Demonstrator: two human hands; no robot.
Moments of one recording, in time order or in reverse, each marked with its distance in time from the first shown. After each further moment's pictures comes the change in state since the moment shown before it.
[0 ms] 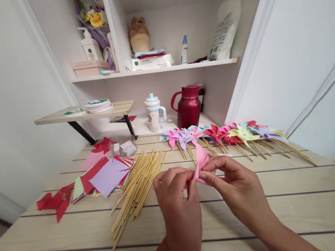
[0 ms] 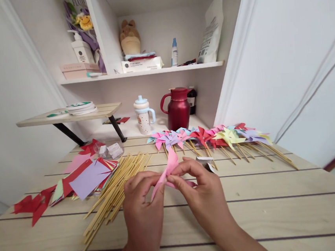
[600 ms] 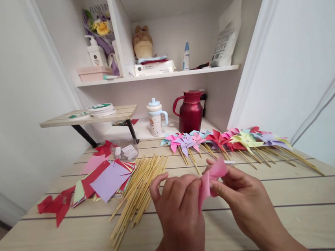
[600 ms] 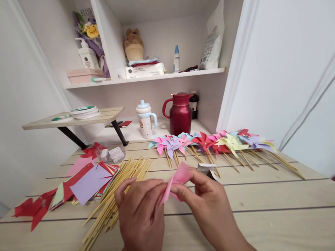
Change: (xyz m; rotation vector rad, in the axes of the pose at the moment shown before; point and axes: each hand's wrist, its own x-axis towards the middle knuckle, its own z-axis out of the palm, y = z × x) left_hand 0.009 0.008 -0.010 0.102 0.085 0.275; right_hand 0.001 0.000 -0.001 0.180 -0.028 0.096
